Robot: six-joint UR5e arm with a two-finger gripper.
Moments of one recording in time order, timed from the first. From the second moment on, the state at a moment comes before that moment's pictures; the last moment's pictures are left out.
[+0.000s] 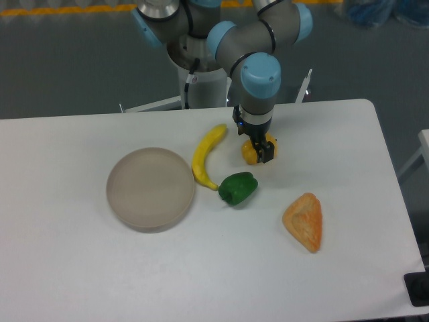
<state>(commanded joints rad) 2.30 -1.66 -2.06 -1.00 1.62 1.61</state>
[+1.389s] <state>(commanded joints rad) 2.34 -1.73 -1.82 -1.14 1.64 1.56</state>
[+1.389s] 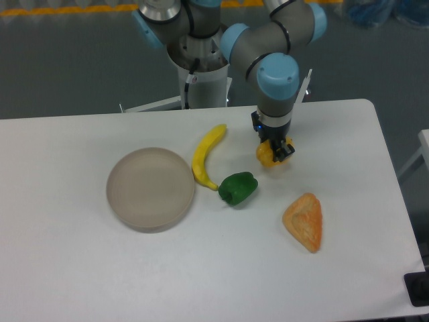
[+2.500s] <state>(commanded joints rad) 2.28 -1.93 -1.37 -1.36 1.54 1.39</state>
